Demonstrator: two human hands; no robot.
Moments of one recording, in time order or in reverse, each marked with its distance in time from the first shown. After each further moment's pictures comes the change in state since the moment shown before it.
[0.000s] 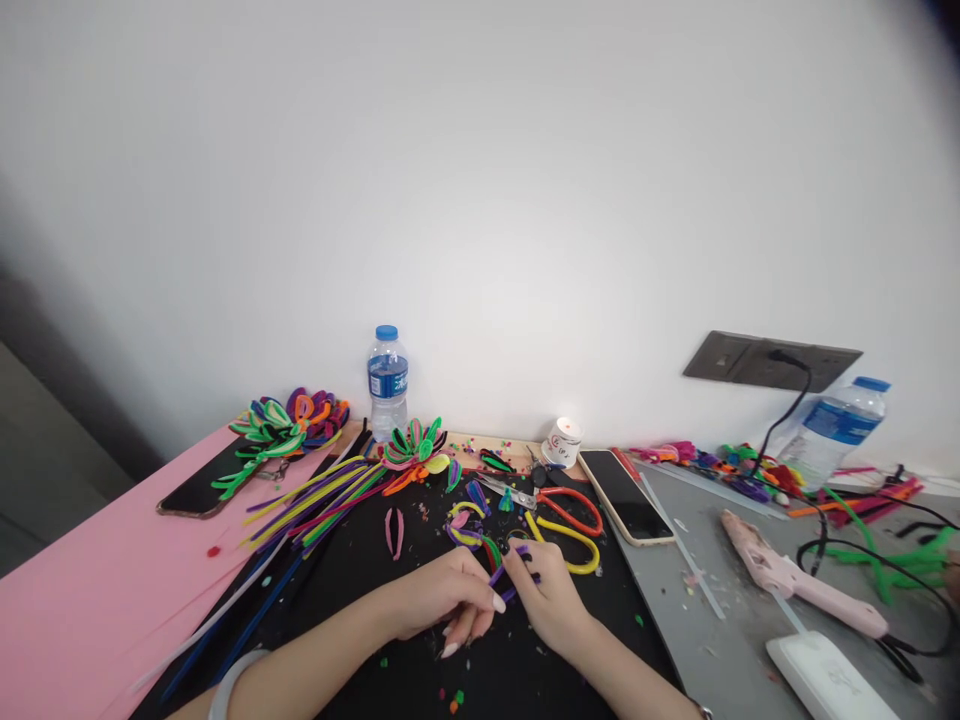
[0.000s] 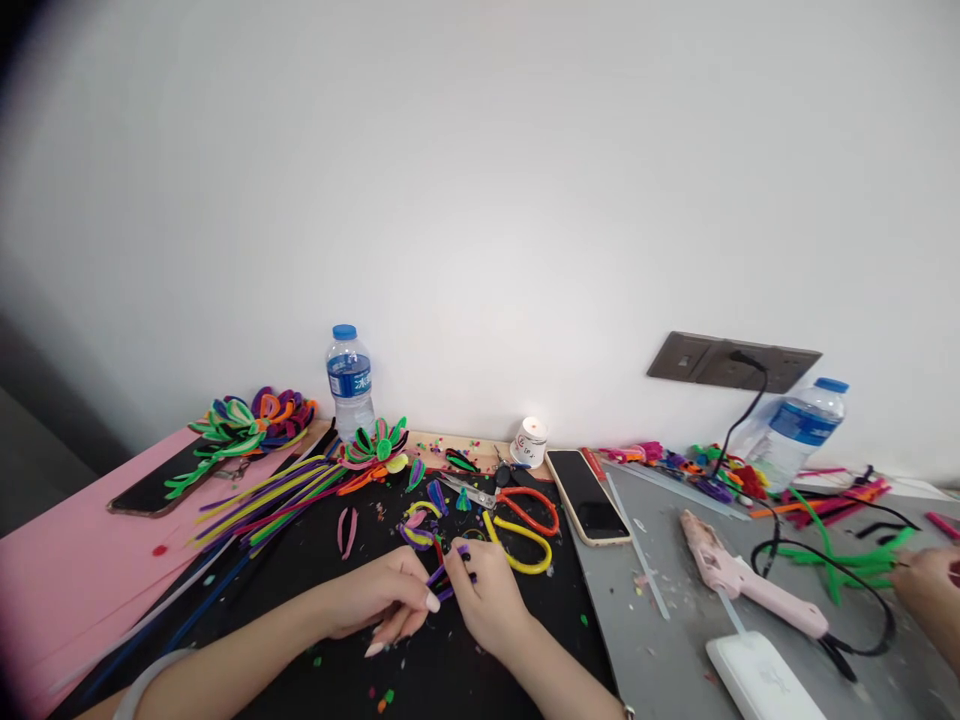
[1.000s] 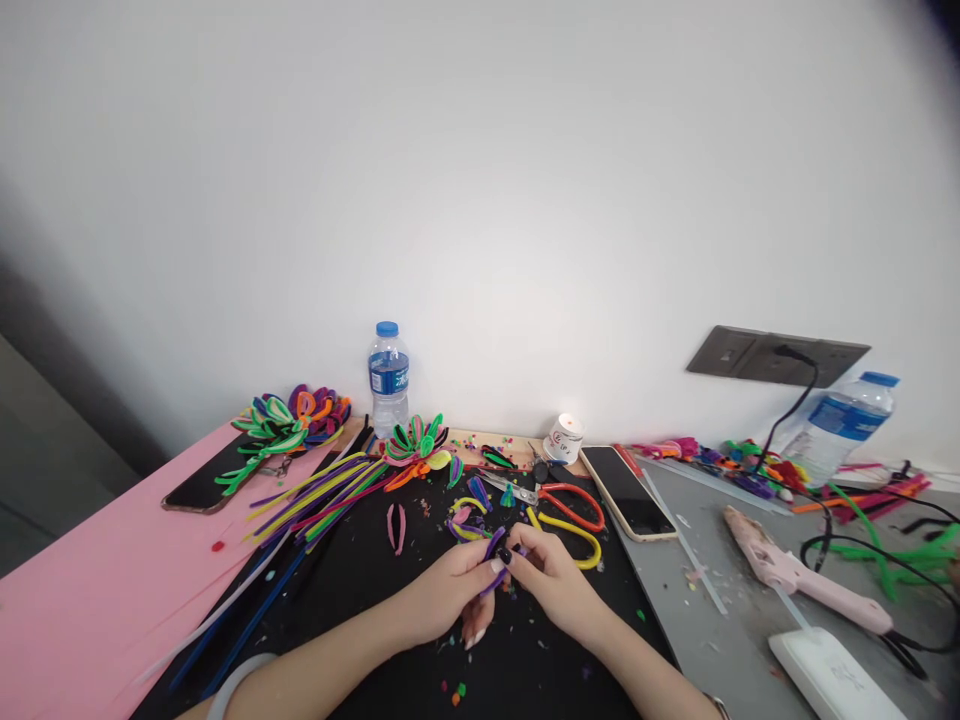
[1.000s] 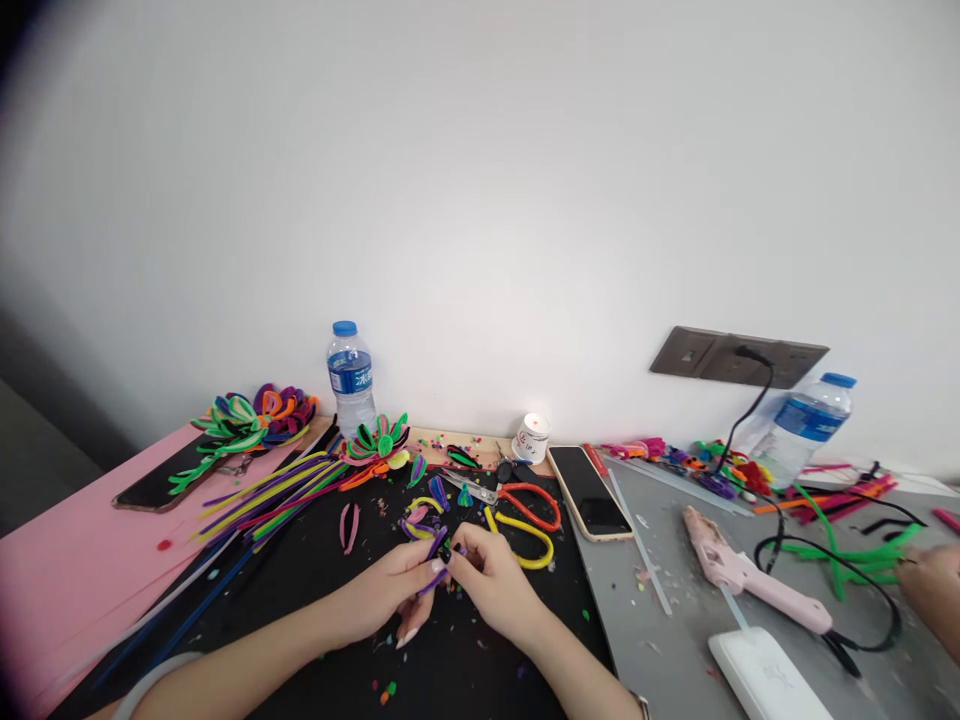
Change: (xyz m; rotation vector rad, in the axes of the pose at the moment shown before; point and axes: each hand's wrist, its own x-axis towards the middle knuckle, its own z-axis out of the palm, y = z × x) left_hand 0.007 -0.017 0.006 0.011 0.132 0.191; right_hand 0.003 -0.005 -0.015 0.374 -0.197 0.177
